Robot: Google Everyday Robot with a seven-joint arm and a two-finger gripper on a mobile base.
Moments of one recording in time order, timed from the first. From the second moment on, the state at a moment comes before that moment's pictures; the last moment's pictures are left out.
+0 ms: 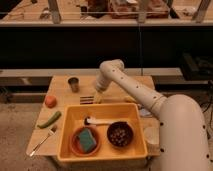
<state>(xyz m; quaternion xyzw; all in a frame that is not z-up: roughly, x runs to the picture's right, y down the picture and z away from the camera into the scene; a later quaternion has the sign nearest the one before) -0.063 0.021 0.907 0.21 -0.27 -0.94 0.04</state>
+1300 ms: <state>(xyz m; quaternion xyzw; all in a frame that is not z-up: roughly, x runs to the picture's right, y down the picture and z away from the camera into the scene) -0.070 0.049 0.954 0.25 -0.28 -0.93 0.01</state>
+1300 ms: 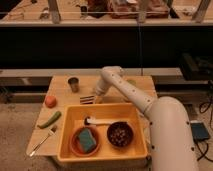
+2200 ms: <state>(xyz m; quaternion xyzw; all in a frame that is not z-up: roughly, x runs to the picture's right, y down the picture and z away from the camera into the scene) -0.050 0.004 0.908 0.30 -0.26 -0.92 0.07</state>
